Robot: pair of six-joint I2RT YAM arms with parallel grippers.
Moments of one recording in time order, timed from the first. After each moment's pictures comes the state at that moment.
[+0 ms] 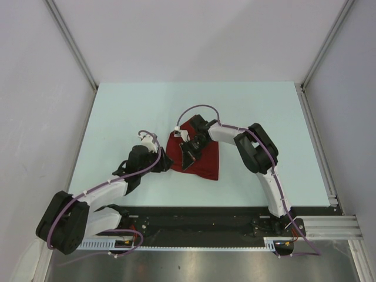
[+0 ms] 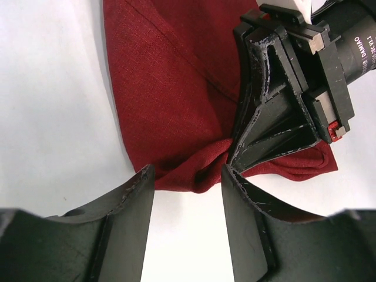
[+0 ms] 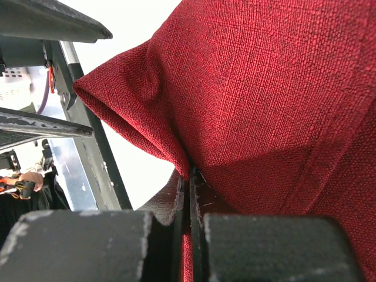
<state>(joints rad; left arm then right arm) -0.47 1.12 0.34 0.23 0.11 -0.48 0.67 2.27 1.60 -0.59 -0.89 -0.03</state>
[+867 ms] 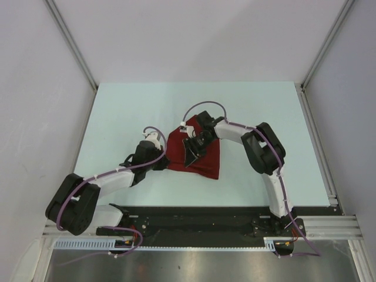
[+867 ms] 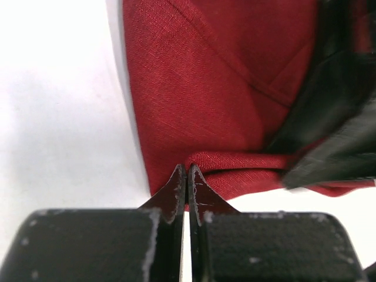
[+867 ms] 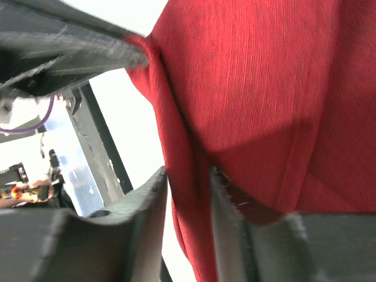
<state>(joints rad) -0.47 1.30 0.43 0.21 0.06 -0.49 0.63 2.22 1.56 -0.59 -0.88 0.02</state>
